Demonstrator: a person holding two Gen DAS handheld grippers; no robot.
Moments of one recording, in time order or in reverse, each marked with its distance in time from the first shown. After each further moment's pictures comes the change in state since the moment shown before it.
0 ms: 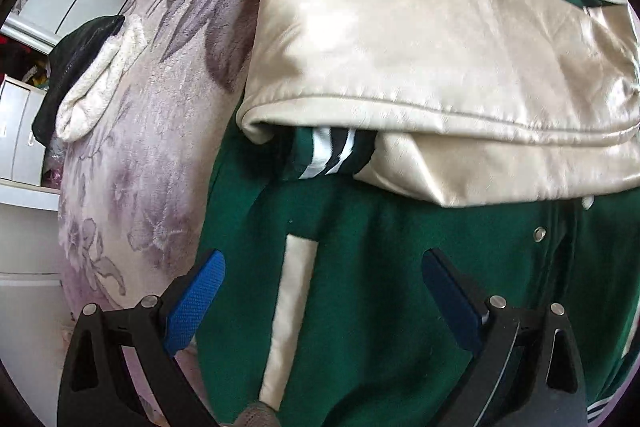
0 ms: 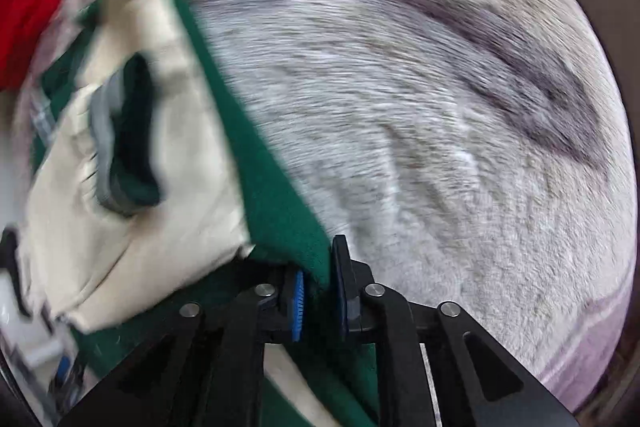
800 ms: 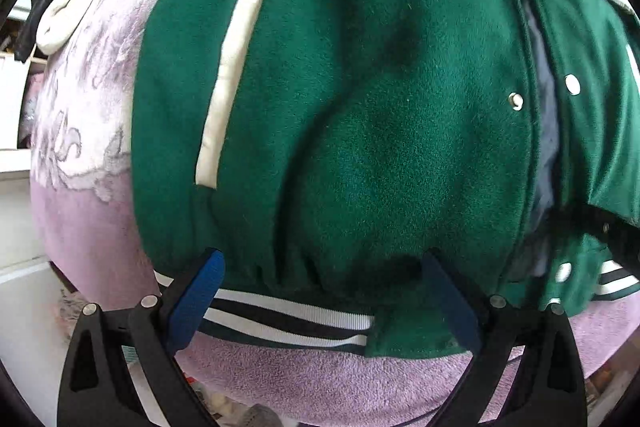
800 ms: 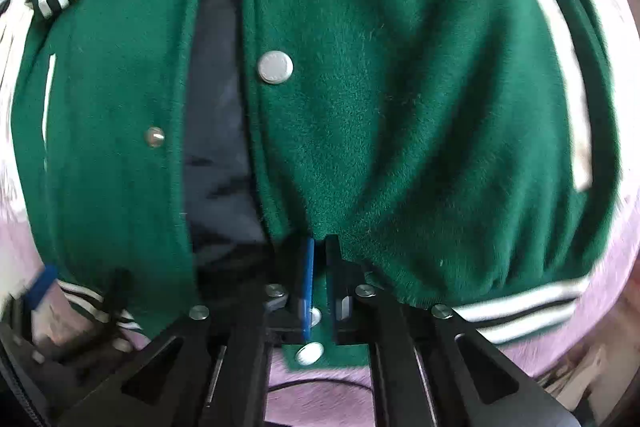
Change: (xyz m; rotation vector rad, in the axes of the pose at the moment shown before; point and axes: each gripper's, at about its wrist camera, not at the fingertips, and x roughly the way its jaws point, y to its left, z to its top) left arm 0.012 -0.003 -0.170 0.057 0.185 -0.111; right arm 0.017 0.165 -0.340 -0.236 0.198 -0.124
